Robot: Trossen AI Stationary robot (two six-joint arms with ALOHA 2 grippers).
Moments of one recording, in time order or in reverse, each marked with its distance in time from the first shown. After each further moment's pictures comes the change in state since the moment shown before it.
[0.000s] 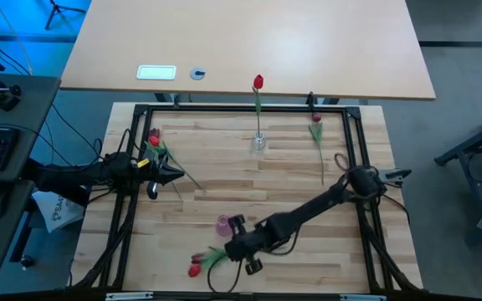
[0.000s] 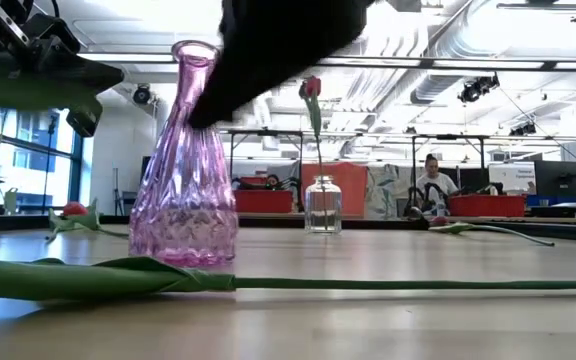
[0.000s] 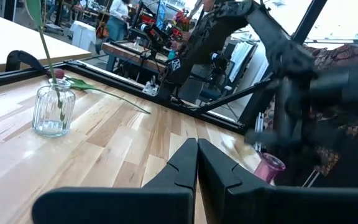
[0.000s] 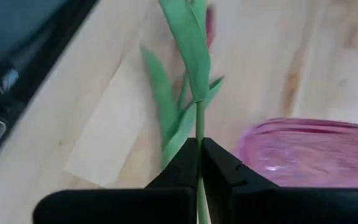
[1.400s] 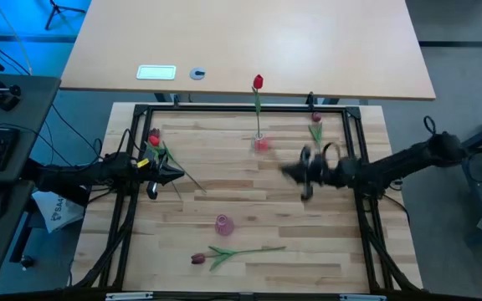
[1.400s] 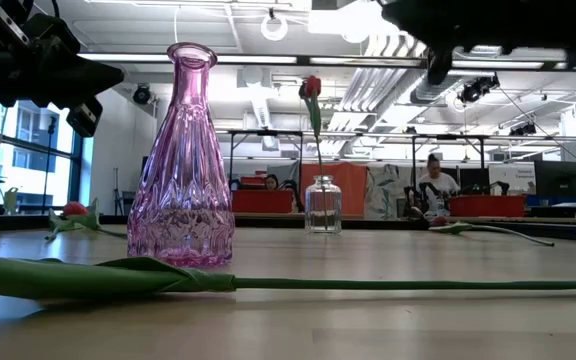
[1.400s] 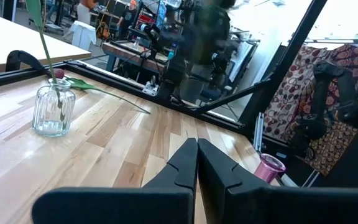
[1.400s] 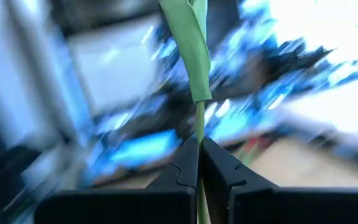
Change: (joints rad) left arm 0.000 0.000 0.000 0.000 0.000 0.000; right arm -0.310 -1.046 -1.383 1.471 0.141 0.217
